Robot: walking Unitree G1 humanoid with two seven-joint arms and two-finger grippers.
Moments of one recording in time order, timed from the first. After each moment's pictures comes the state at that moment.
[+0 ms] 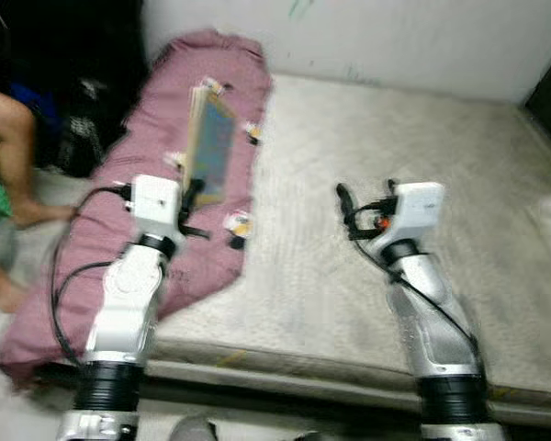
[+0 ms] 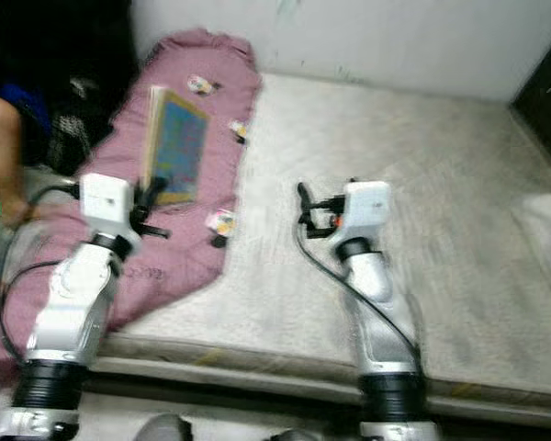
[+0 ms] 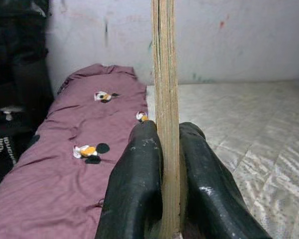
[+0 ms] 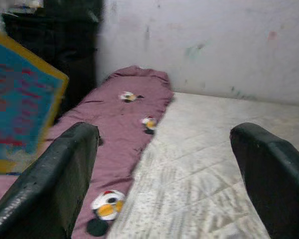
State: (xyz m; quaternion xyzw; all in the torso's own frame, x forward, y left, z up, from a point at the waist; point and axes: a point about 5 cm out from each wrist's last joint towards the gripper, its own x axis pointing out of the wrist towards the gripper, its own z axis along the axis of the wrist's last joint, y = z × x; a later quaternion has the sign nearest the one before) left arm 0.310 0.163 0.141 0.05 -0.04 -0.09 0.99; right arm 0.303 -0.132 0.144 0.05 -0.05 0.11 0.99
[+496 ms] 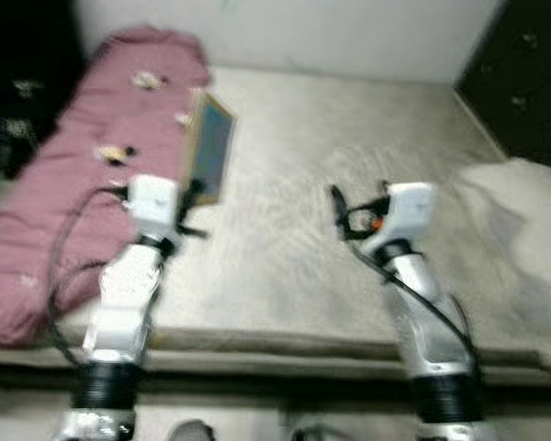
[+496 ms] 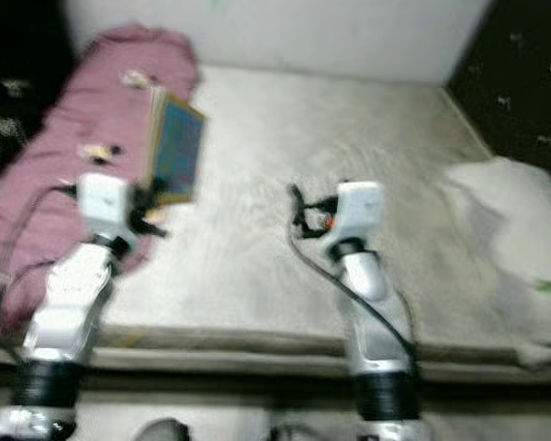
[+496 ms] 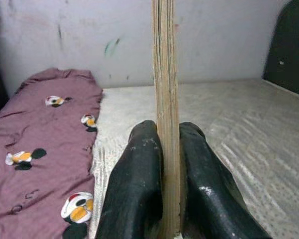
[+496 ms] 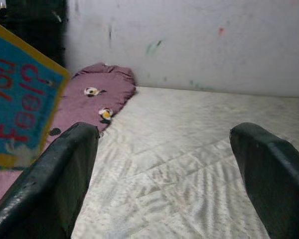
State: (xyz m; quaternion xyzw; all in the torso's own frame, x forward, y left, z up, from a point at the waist) left arm 0.311 0.164 0.141 0.04 -0.04 -0.09 0.99; right arm 0.303 -0.133 0.141 0.05 -0.04 0.11 0.99
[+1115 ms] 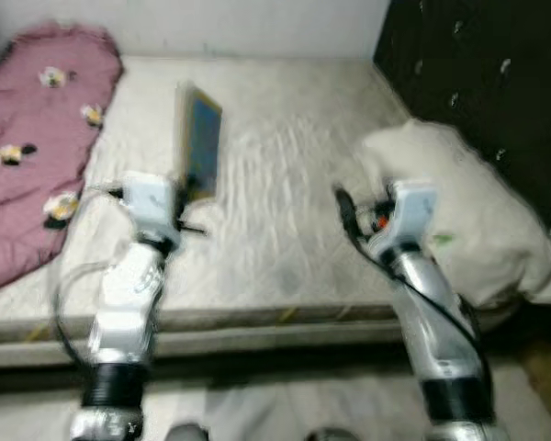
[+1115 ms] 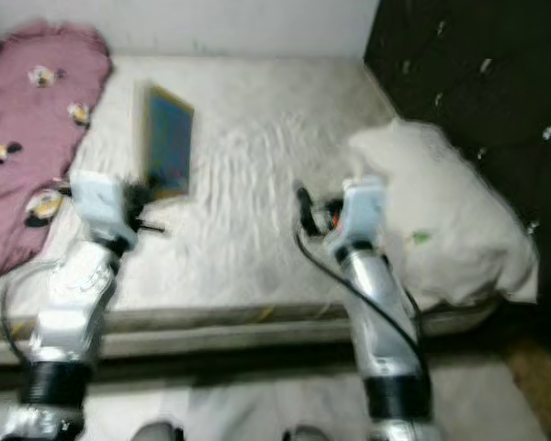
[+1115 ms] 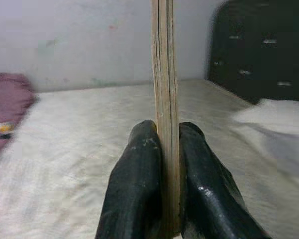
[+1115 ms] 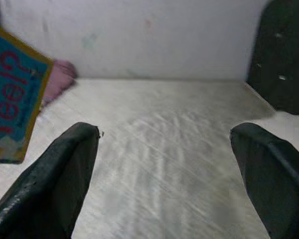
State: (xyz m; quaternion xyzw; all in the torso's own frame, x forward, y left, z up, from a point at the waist) left arm 0.311 0.149 0.139 0.02 -0.05 -0.11 0.99; right arm 0.302 -0.147 0.137 0.04 -0.03 0.09 0.99
